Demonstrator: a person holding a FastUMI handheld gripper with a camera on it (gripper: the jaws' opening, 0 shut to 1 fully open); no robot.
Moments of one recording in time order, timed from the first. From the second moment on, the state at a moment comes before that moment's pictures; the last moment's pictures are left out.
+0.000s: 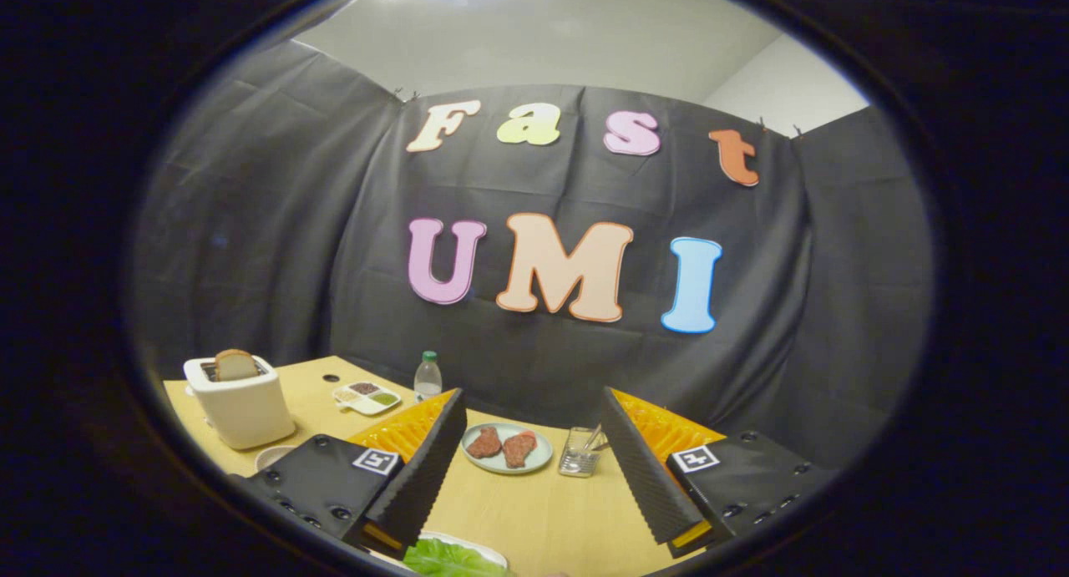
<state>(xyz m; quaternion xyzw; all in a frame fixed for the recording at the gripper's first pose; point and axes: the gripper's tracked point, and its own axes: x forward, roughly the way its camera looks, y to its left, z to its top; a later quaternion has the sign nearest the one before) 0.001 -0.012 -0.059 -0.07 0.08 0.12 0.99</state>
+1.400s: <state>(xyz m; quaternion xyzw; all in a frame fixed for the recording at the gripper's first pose) -0.055 0.026 -0.260 -0.17 0.29 0.42 0.84</state>
